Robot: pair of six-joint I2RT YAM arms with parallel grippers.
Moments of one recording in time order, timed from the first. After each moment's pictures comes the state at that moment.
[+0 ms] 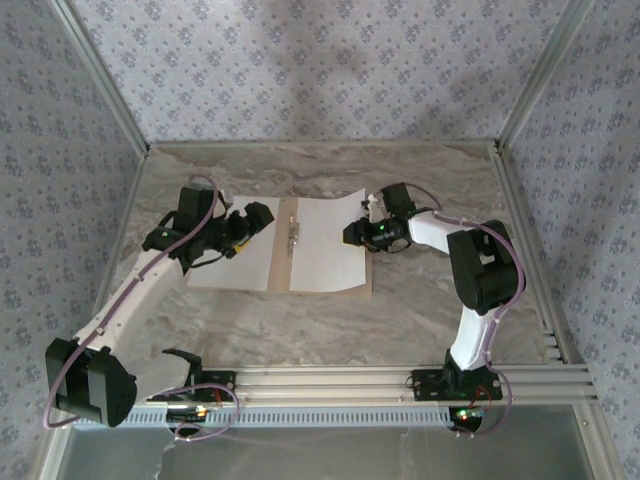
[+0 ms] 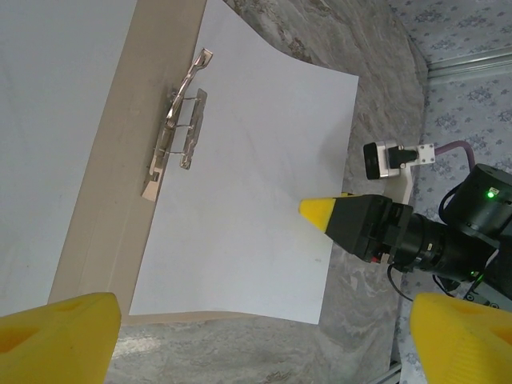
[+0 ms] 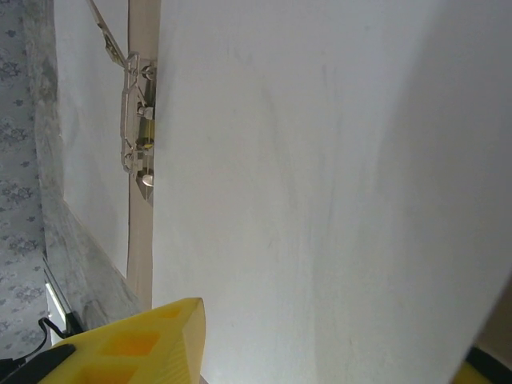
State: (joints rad) left arm -0.31 1.17 0.97 -0.56 0.41 -0.87; right arm 0.33 1.85 1.09 -0.26 -0.69 0.45
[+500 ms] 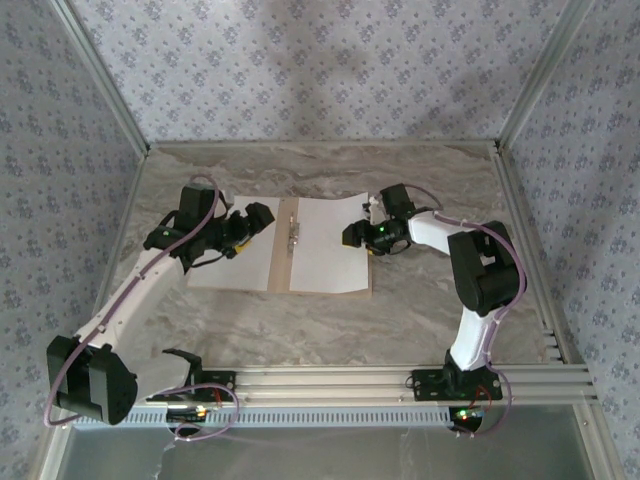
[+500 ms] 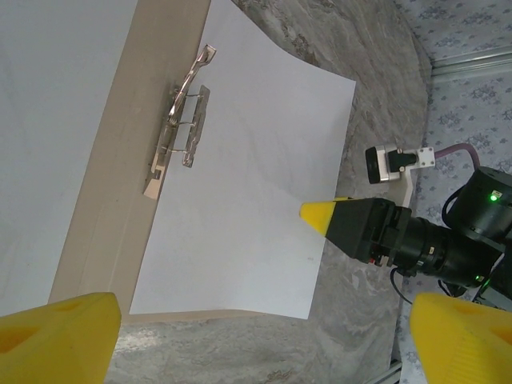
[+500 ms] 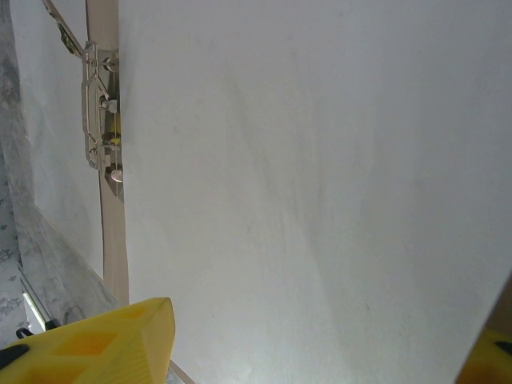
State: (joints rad) left arm -0.31 1.18 0.97 -0.56 0.41 -0.87; right arm 0.35 1.84 1.09 -0.31 -0.63 0.45
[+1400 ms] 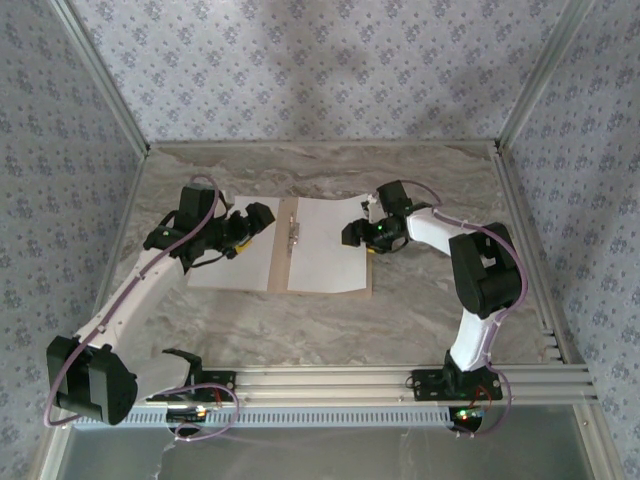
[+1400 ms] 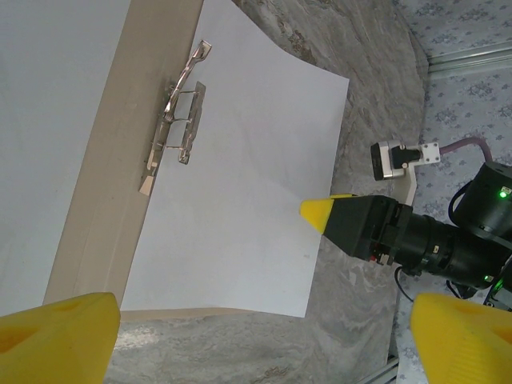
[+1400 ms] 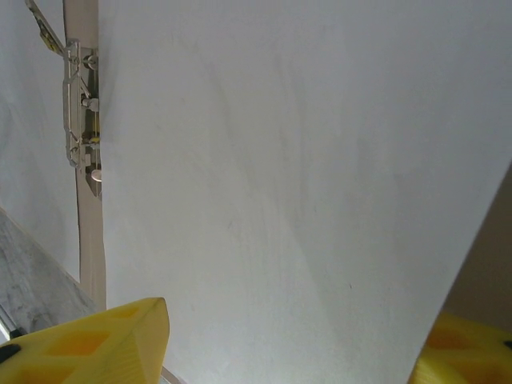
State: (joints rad) left arm -0.31 1.17 0.97 -0.56 0.42 -0.87; right arm 0.36 1.83 1.13 -0.40 -0.54 0.42
